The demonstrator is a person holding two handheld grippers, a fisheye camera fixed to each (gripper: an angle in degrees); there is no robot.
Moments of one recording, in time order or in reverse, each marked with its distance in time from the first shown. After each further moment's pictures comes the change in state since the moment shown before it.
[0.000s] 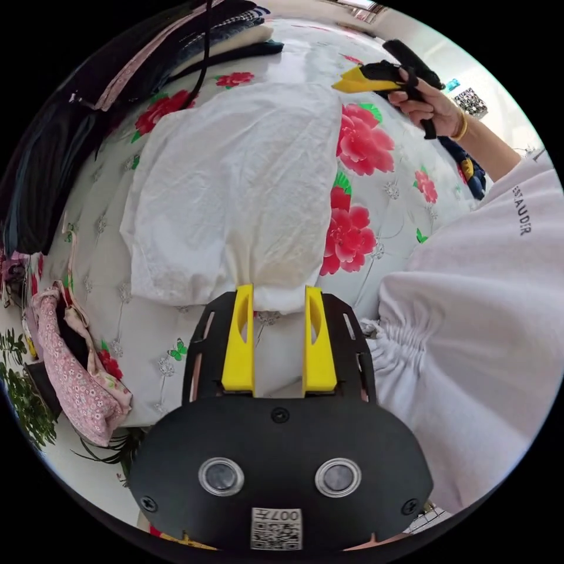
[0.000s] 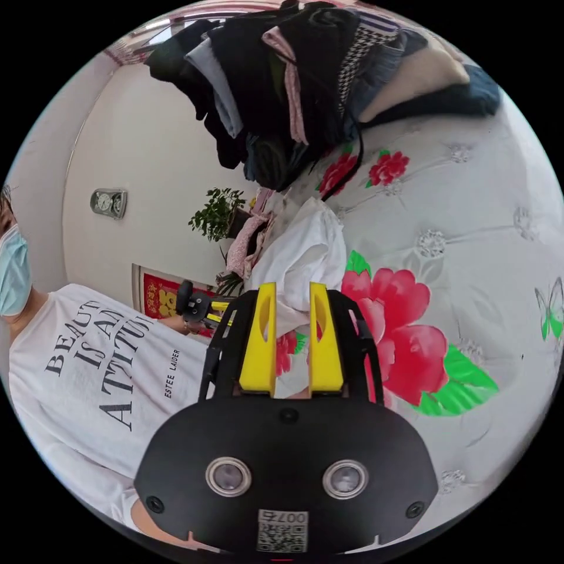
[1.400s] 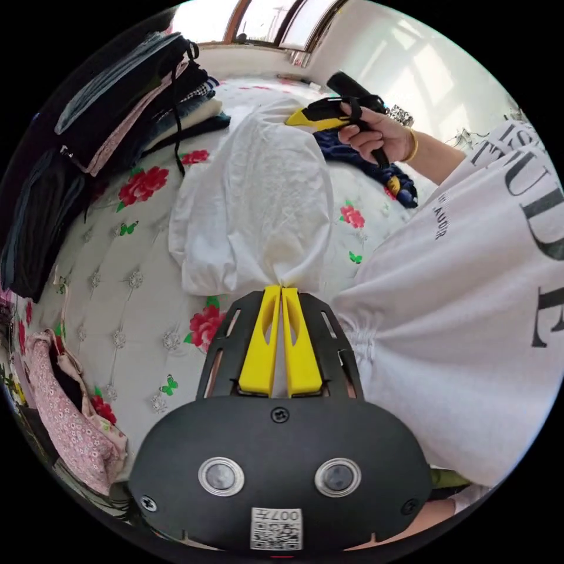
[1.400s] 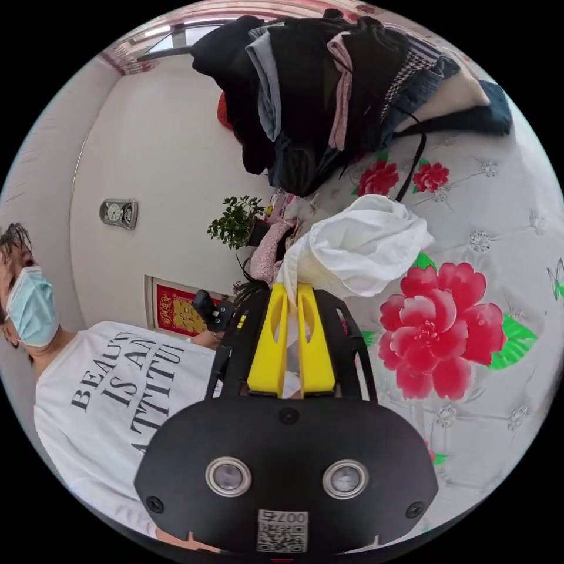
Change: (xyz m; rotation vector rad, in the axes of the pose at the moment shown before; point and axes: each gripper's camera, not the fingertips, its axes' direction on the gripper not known) left arm 0.042 0.095 -0.315 0.331 0.239 0.178; right arm -0.119 0.036 0.043 0.041 -0.047 0.050
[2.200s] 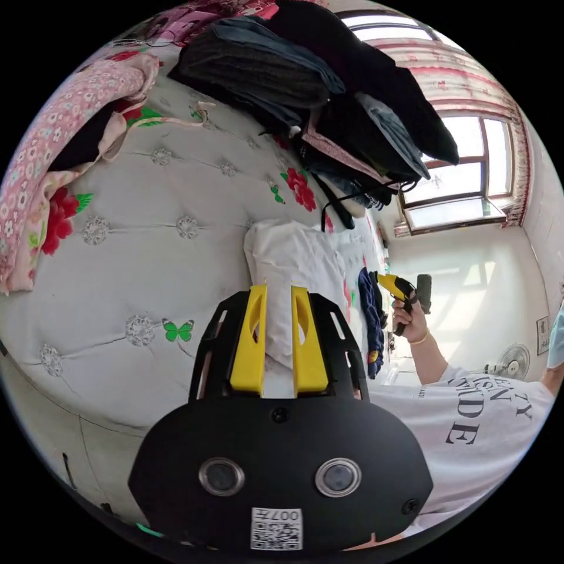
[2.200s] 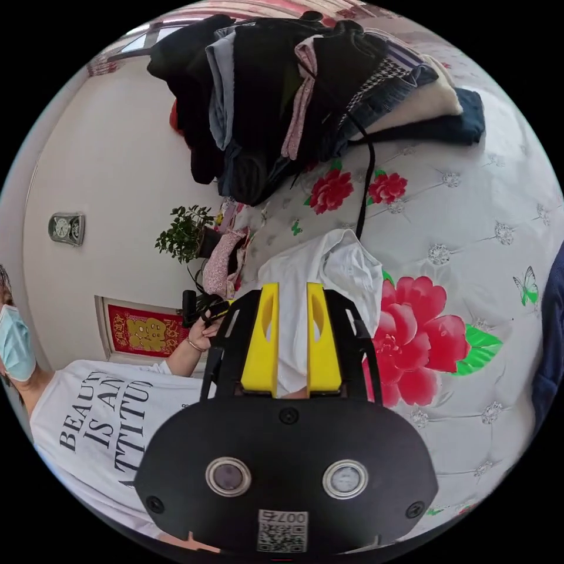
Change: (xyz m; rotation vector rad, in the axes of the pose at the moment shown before) left arm -0.281 -0.006 -0.197 0.399 0.199 -0.869; right arm 0.037 -0.025 0.028 0.012 0.264 0.084
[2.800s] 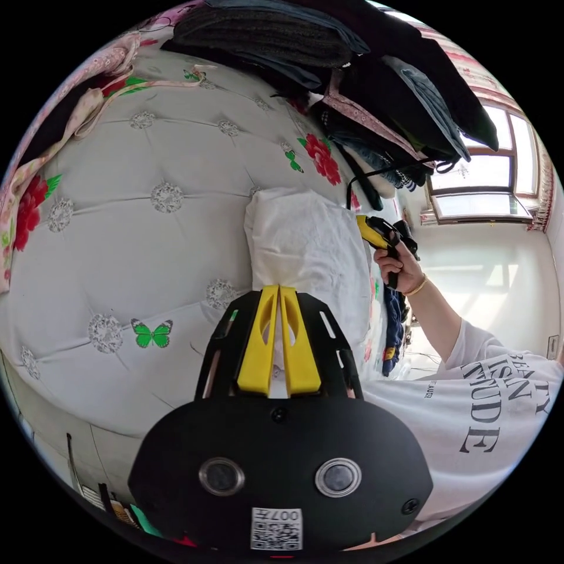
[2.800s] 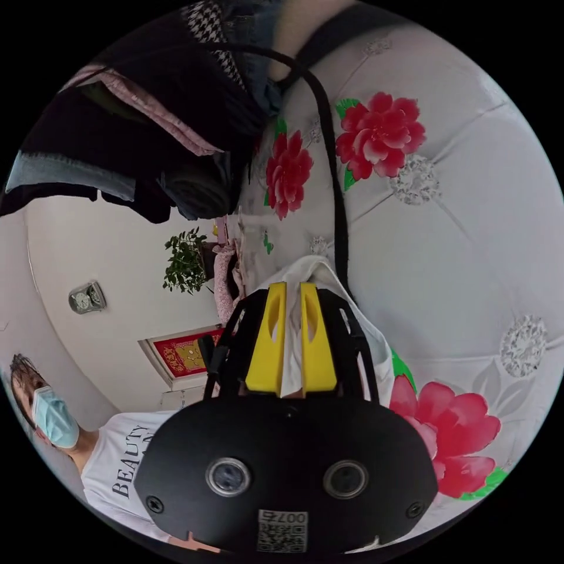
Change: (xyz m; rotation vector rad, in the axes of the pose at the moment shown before) left arm 0.057 -0.043 0.066 -0.100 -0.091 -0.095; right arm 0.168 -0.127 0.109 -0.150 -0.233 0.303
